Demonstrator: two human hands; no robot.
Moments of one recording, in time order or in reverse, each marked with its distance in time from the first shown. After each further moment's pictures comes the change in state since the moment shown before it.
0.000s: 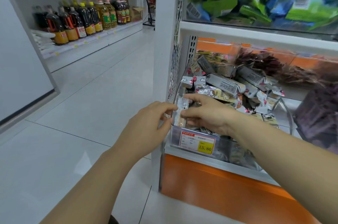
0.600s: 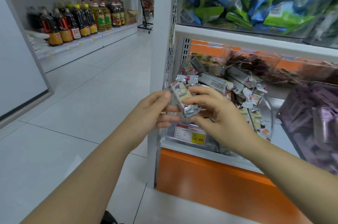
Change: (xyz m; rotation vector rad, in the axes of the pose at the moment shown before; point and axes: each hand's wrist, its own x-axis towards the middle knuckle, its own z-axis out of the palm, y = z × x) left_hand -0.007 0.034 -0.015 -0.891 -0.097 -0.295; right_hand -0.087 0.007 0.002 -0.594 0.180 -0.783
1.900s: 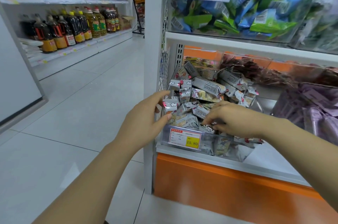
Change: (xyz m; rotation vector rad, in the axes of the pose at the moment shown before) left_hand 0.016 -0.018 -0.004 0.883 0.143 0.392; right_hand 0.014 0.046 -0.053 -0.724 -0.562 0.193
